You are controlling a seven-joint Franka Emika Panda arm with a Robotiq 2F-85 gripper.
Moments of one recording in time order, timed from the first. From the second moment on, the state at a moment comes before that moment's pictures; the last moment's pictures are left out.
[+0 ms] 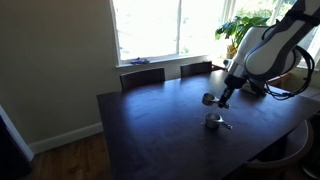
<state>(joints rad) -0.21 0.35 0.15 -2.42 -0.13 3.02 -0.38</state>
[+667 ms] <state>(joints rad) -0.24 0.35 0.11 -2.41 -0.06 2.99 -0.37</state>
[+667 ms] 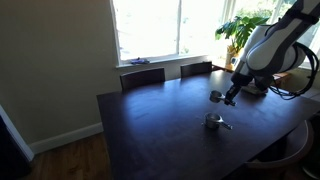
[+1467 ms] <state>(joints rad) -0.24 0.56 0.01 -2.18 -0.06 2.84 -0.31</state>
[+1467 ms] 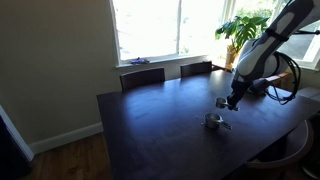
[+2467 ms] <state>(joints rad) -0.23 0.74 0.00 -2.05 -0.06 2.83 -0.29</state>
